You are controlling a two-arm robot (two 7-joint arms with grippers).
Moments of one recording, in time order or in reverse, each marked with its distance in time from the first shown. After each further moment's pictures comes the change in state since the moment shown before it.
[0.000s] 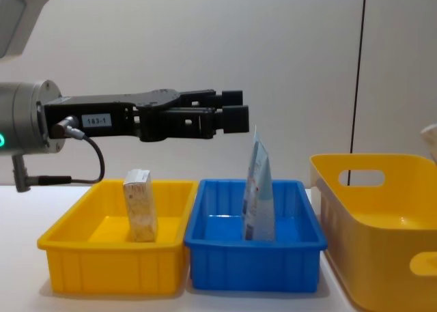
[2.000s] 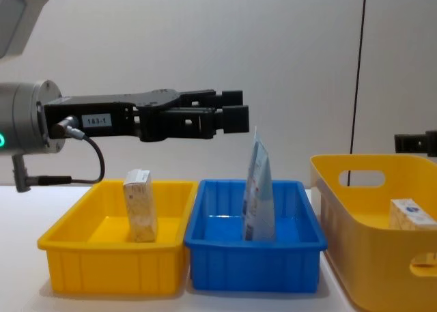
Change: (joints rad) left arm 0.000 0.000 0.000 0.000 0.000 0.000 0.000; right arm -0.144 -0.155 0.096 -0.272 0.063 0.141 -0.091
